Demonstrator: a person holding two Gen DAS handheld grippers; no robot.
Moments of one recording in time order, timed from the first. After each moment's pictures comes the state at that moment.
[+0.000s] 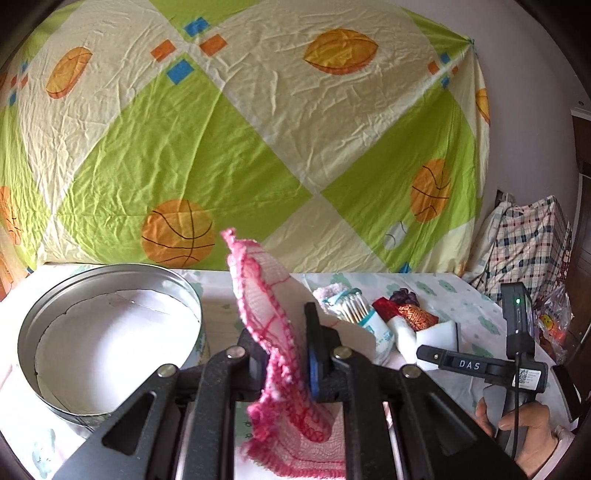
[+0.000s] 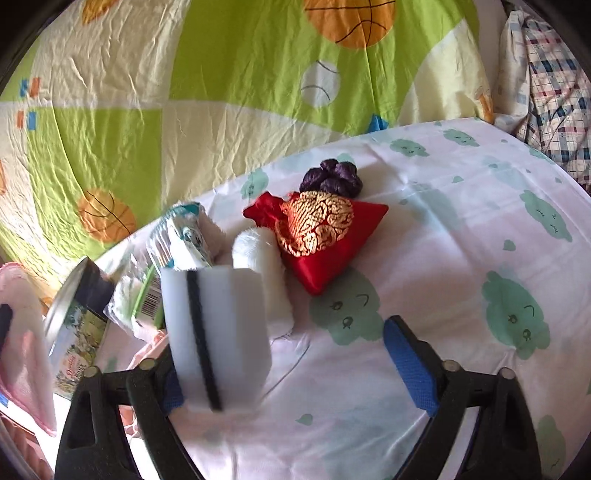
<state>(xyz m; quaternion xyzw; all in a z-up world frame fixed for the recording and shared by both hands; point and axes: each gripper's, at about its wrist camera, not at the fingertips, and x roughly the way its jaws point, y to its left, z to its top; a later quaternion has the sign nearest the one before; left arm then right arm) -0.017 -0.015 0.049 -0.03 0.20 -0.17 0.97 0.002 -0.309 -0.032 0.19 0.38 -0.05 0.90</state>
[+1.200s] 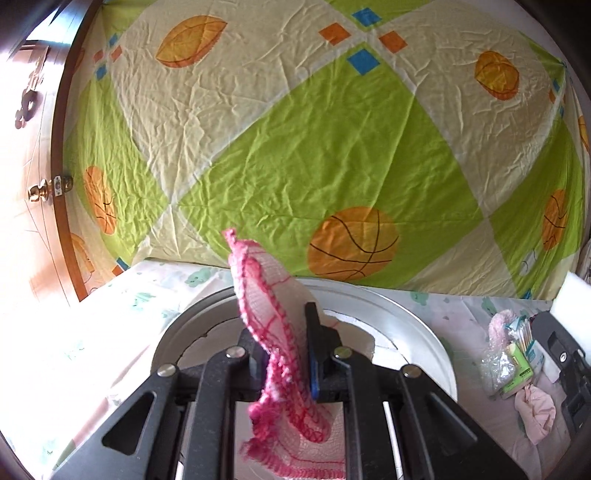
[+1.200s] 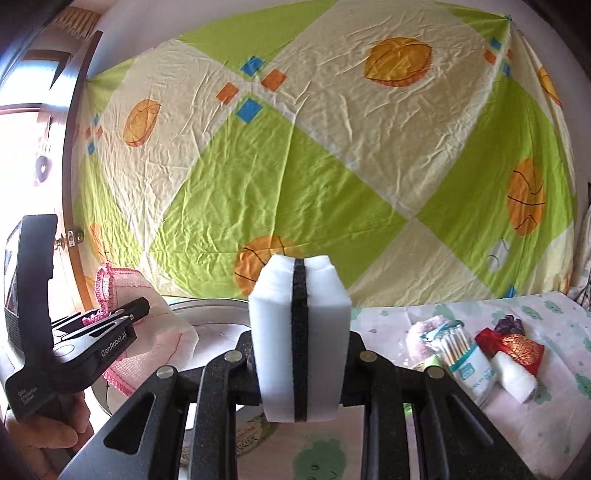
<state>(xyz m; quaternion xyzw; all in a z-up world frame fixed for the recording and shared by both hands) 0.052 0.148 0.031 -0.04 0.19 0.01 0.98 -0.004 -0.036 0.040 0.02 0.13 0.04 0.99</state>
